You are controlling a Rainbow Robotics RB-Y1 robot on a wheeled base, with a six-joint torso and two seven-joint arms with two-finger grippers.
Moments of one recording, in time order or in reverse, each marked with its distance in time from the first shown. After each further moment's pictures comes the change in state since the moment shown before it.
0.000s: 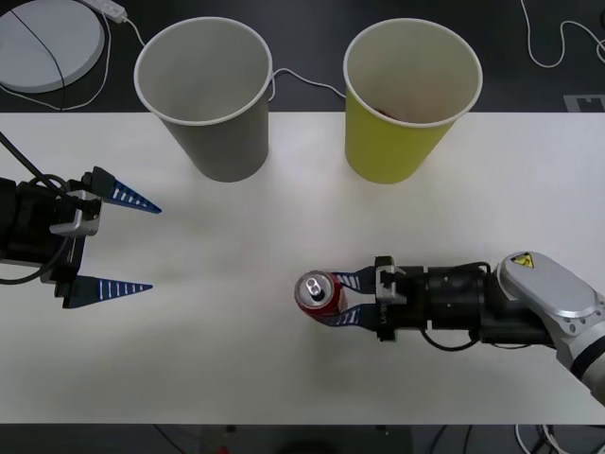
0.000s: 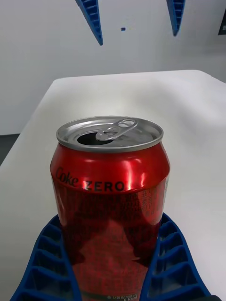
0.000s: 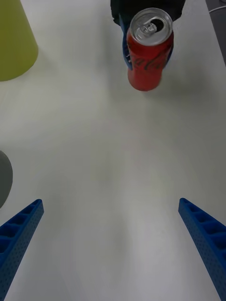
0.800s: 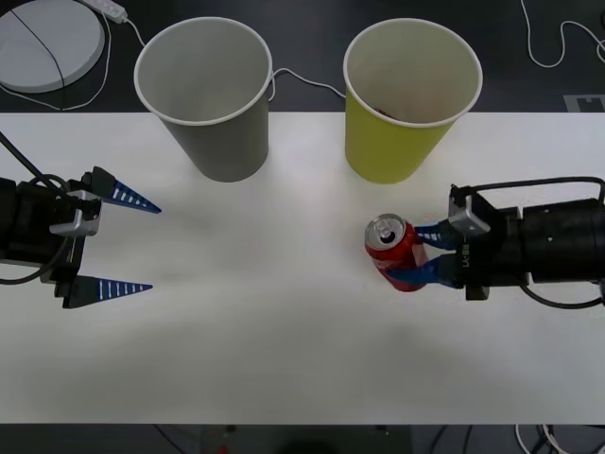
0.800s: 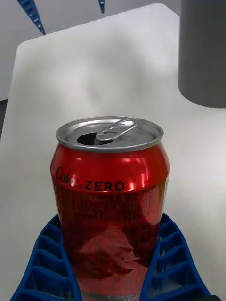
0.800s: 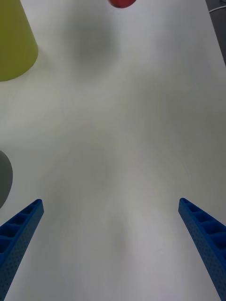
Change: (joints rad) right arm 0.149 -0.148 -0.450 -0.548 0.468 -0.205 -0.875; left arm 0.000 0.000 0.000 0.000 0.000 0.000 0.000
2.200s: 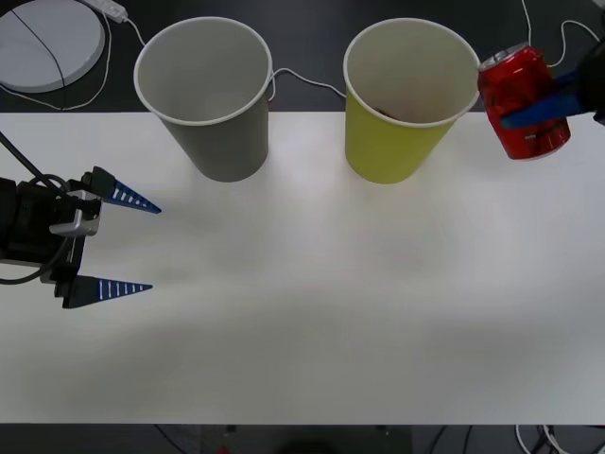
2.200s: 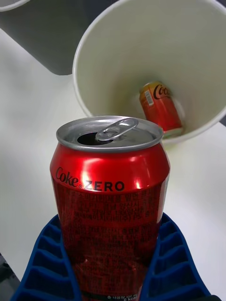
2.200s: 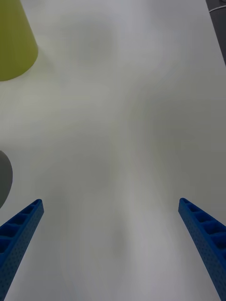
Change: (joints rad) right arm -0.517 -0.323 -0.117 0.034 0.152 -0.352 -0.902; left arm 0.000 0.000 0.000 0.000 0.000 0.000 0.000
